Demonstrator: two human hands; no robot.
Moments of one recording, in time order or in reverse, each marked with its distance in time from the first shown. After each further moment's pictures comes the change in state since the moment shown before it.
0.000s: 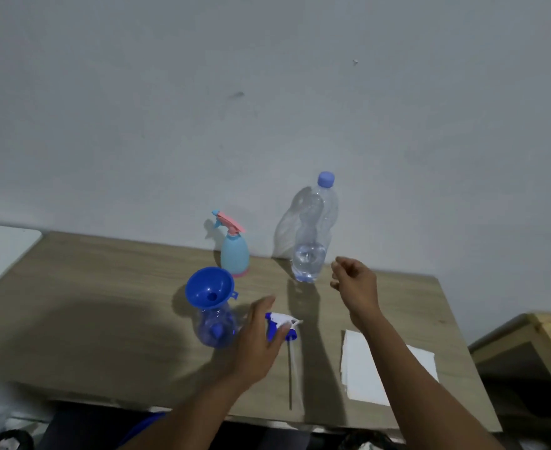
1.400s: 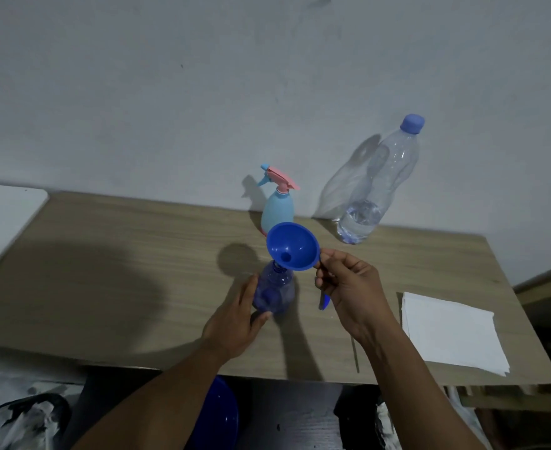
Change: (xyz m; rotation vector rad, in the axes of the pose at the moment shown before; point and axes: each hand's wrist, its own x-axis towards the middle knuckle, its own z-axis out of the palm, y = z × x) left_hand -0.007 -0.176 -0.104 0.378 -0.229 0.031; right_hand -0.118 -0.002 0.140 0.392 -0.162 0.191
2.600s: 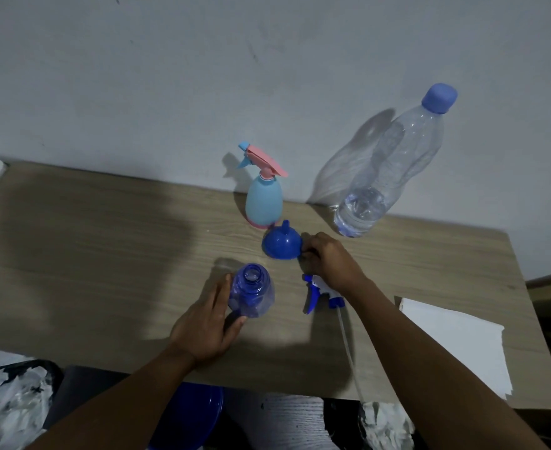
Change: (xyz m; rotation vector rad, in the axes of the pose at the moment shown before) left_hand 0.006 0.002 0.002 0.187 -0.080 -0.099; right_hand 0.168 0.050 -0.075 -1.333 -0.444 -0.392
